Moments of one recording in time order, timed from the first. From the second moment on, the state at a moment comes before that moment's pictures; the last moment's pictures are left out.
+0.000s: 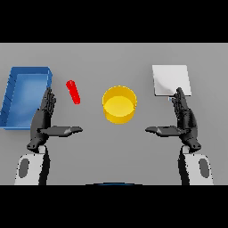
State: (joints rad) left arm 0.00 0.00 0.00 -1.57 0.00 0.00 0.00; right arm 0.00 0.00 0.00 -1.57 0.00 0.00 0.00
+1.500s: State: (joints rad) left arm -0.32 0.05 0.03 -1.13 -0.16 0.07 -0.13; right arm 0.12 -0.01 0.15 -1.73 0.25 -0.06 -0.09
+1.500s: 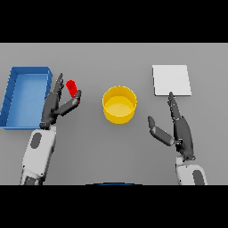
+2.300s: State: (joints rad) left arm -0.59 0.02 0.11 -0.75 -0.20 0.19 -0.34; right arm 0.14 -0.02 0.15 -1.73 0.25 -0.06 -0.12
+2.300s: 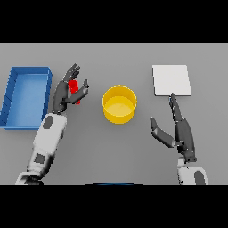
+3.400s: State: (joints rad) left arm -0.67 0.17 -0.15 -0.93 -0.44 0.14 -0.19; right arm 0.13 -0.03 0.16 -1.72 0.31 -0.08 -0.14
